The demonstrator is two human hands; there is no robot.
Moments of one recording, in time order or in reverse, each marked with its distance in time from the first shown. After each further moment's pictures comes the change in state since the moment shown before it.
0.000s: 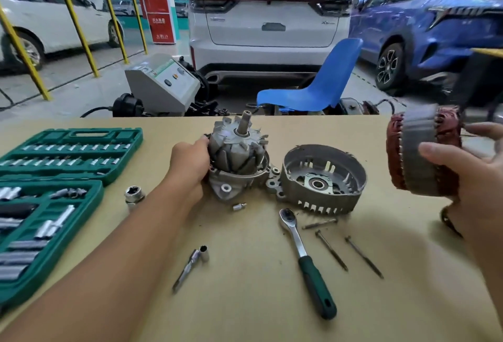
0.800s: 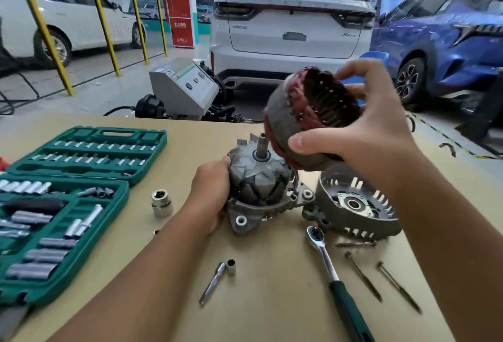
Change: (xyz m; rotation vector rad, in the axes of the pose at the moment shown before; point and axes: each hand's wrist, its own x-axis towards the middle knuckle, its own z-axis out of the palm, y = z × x) left_hand 0.002 -0.027 -0.022 0.057 -0.109 -0.018; right_hand -0.033 -0.059 0.162 -0.313 -0.485 -0.352
